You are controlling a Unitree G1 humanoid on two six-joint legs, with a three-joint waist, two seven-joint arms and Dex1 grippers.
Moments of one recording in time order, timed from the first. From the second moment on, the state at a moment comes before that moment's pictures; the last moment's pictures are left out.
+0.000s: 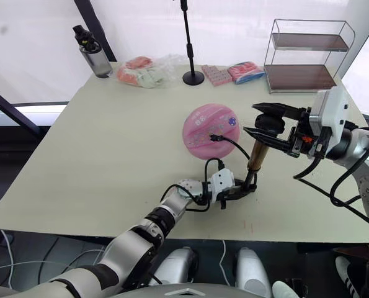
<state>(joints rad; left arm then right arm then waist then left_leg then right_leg) -0.62 -0.02 -0.36 1.03 0.12 -0.43 -0.87 -0.35 -0.81 -0.21 -0.46 0.73 0.35 0.93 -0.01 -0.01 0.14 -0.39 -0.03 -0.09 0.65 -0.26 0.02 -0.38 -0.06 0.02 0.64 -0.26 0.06</state>
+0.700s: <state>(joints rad) -0.62 -0.02 -0.34 1.02 0.11 -0.38 -0.89 -0.16 -0.53 -0.04 -0.26 0.46 0.08 0.88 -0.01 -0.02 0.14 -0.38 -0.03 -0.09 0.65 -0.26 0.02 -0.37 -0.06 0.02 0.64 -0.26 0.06</state>
